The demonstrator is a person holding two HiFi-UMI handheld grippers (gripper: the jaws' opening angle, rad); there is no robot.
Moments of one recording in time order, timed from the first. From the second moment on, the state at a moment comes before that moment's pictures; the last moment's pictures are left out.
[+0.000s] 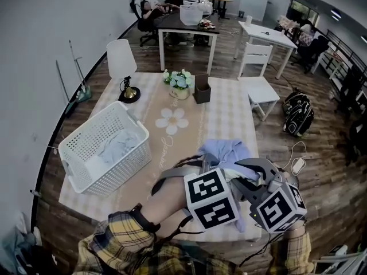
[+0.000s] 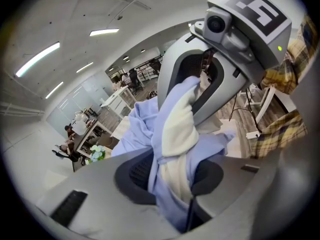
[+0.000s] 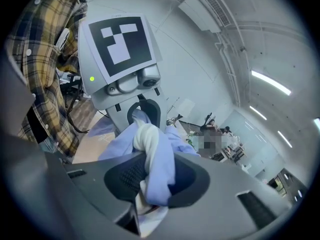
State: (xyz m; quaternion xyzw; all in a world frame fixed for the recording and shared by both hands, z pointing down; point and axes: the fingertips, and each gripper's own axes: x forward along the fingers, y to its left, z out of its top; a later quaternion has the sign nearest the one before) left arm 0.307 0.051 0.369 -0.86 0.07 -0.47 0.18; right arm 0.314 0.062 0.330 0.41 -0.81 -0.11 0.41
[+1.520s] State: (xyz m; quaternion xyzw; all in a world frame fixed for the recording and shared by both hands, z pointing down) left arm 0.268 0.089 0.629 -0.82 -0.07 -0.56 -0.05; right arm 0.287 0.085 0.605 0.34 -0.83 0.21 0.39
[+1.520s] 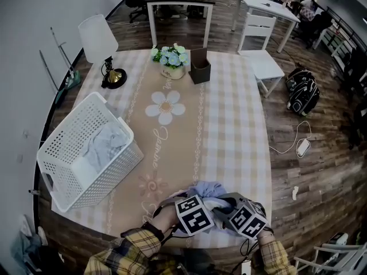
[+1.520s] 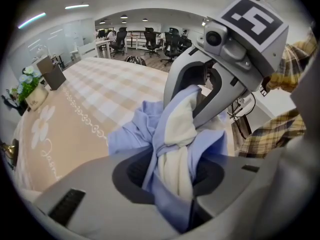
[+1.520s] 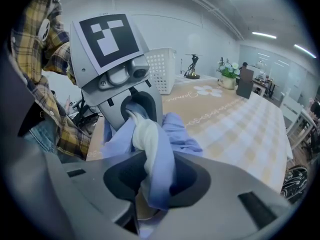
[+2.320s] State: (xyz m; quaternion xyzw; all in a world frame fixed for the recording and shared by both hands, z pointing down) left arm 0.226 0.051 0.535 -0.87 0.06 -0.48 -0.03; right arm 0.305 0.088 0.479 0.44 -0.85 0.16 0.25
